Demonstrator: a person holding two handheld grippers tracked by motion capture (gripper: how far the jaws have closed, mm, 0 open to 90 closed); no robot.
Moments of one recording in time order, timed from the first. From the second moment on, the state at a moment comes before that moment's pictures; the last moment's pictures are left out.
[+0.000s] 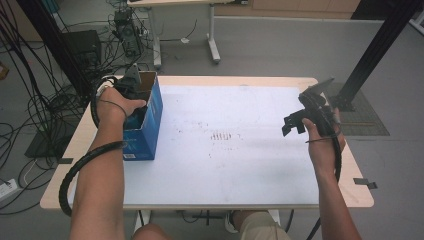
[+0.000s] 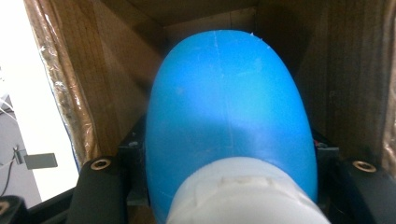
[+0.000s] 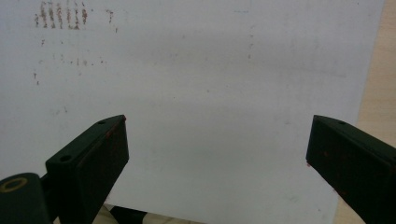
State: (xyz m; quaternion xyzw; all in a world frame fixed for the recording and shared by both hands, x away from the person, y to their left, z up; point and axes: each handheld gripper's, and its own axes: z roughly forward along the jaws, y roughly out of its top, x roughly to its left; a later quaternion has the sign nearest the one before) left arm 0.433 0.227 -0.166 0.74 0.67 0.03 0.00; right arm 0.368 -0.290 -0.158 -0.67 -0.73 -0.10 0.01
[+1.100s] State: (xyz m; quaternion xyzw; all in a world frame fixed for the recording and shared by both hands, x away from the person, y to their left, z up) left arm 0.433 0.225 -0.166 0.74 0.67 0.03 0.00; right arm 0.367 -0.292 -0.160 -0.67 -0.73 -0.10 0.01
